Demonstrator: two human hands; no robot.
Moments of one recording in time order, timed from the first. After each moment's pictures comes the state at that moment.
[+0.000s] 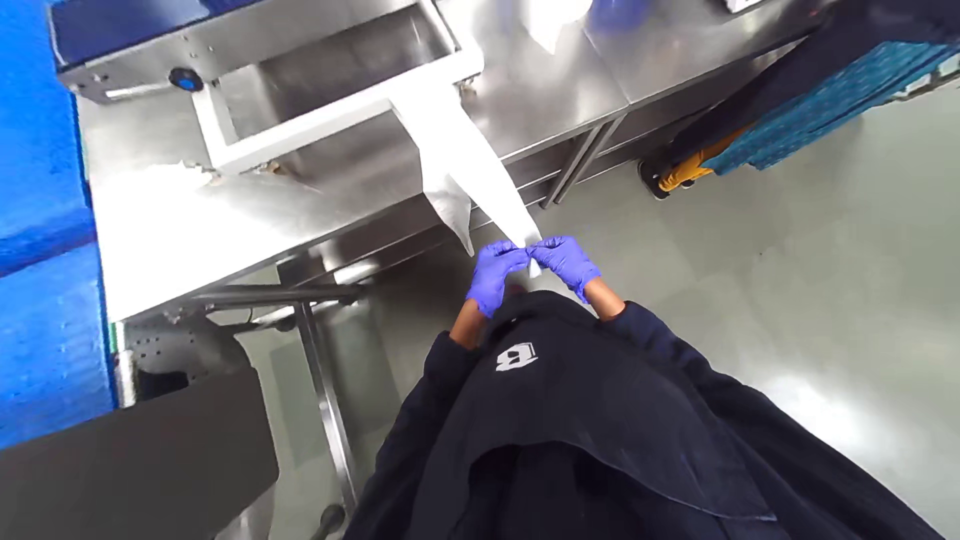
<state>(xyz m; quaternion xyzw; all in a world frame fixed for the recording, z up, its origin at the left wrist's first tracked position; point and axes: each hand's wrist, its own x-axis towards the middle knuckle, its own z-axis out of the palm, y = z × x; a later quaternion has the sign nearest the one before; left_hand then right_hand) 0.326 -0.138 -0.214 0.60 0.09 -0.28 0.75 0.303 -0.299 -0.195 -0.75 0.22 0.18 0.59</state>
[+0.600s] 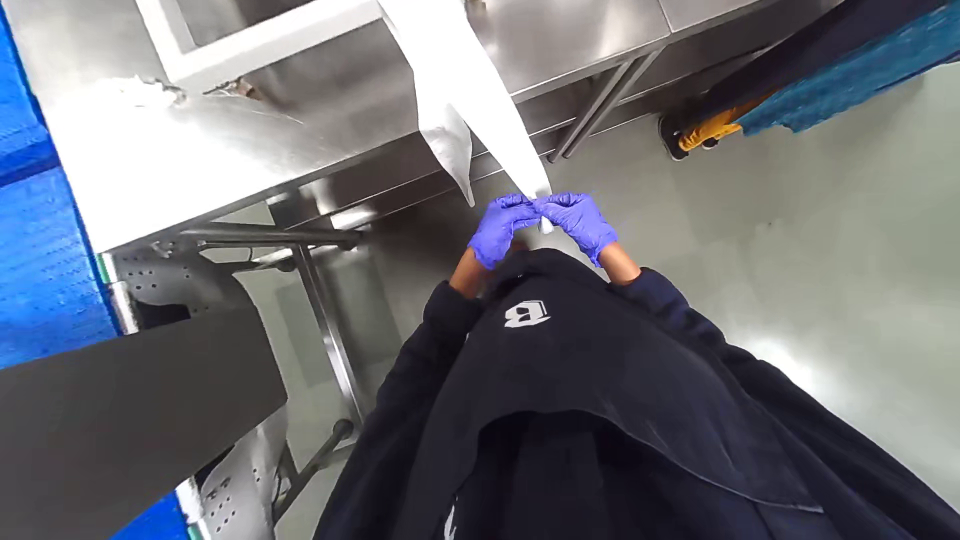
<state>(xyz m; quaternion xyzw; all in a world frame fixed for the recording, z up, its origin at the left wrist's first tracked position) 0.326 -0.139 -0.237 0.53 0.08 -0.33 0.78 0.290 -0.309 -0.200 -0.76 0.19 0.17 0.60</state>
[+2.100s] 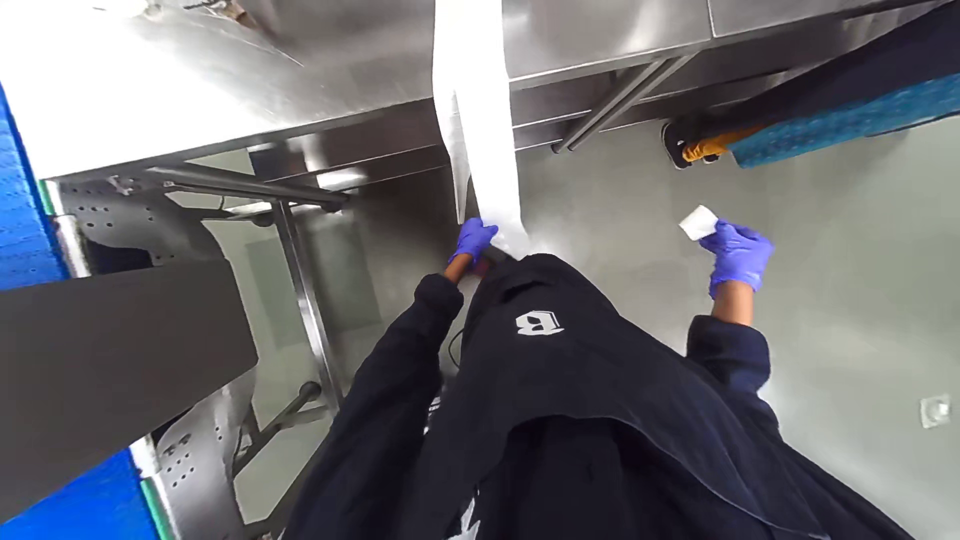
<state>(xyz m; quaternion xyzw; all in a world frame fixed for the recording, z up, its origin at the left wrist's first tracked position) 0.302 -0.081 -0.349 0.81 0.17 -0.42 0.37 0.215 -0.488 -0.207 -0.75 0.49 -0.07 0.44</state>
